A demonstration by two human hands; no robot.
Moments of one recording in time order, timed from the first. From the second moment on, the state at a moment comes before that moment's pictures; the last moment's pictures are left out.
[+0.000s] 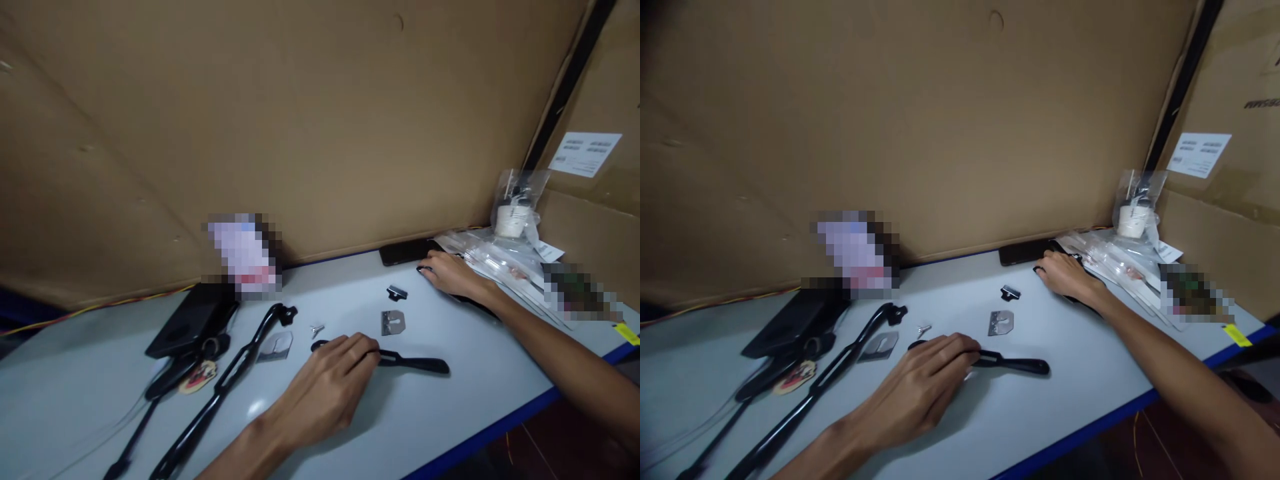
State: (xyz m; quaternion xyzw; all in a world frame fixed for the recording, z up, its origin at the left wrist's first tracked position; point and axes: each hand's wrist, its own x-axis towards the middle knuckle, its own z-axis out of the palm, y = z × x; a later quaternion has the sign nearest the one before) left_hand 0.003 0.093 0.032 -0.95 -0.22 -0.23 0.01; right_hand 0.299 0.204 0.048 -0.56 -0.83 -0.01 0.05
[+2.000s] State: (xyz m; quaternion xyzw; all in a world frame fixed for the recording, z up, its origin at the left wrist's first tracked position) left_hand -0.005 0.110 0.028 -0.89 -0.38 -0.20 -0.14; right_hand 0.228 0.147 0.043 -0.45 -0.65 0.49 0.38
